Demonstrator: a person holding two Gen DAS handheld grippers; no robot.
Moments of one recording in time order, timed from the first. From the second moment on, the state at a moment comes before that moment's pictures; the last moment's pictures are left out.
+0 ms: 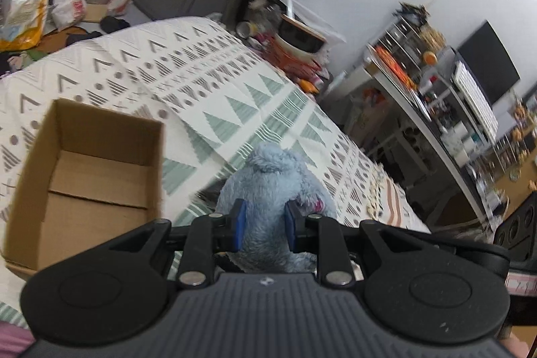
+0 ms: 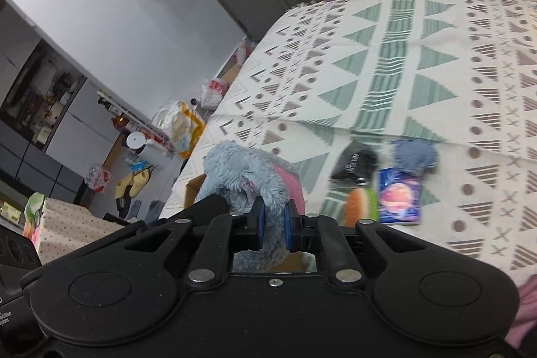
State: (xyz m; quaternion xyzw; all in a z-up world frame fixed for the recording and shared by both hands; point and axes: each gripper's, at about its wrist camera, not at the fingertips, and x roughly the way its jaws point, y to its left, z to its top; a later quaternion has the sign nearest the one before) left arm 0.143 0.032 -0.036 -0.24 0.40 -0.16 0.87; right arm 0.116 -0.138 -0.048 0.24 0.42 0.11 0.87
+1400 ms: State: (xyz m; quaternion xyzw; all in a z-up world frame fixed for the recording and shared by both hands) left arm 0.220 0.175 -0.126 -0.30 0.44 0.02 0.85; right arm 0.203 -0.016 -0.113 0.21 0.50 0.14 0.83
